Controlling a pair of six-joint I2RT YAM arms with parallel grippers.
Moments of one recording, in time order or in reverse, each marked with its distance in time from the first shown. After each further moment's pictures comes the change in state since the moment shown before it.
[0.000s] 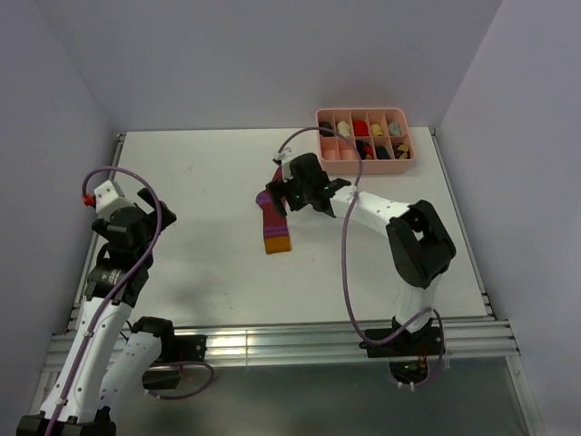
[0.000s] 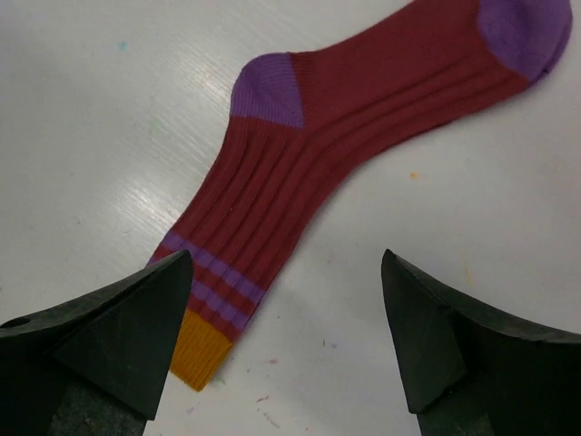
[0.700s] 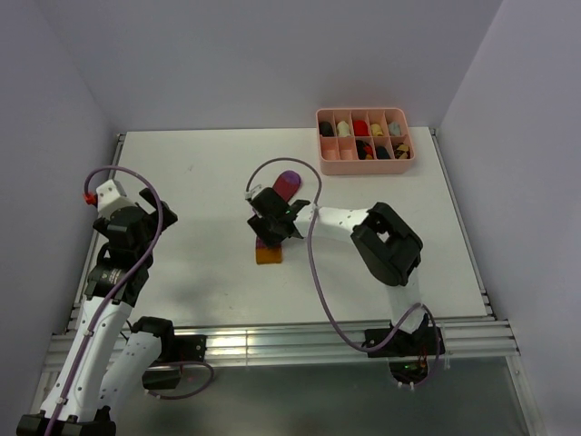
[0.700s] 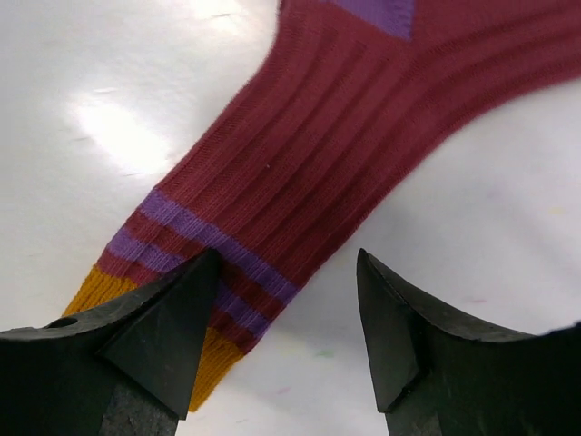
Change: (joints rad) left arm 0.000 0.006 0.000 0.000 0.019 0.012; right arm 0.235 0.188 0.085 -0.194 0.256 0.046
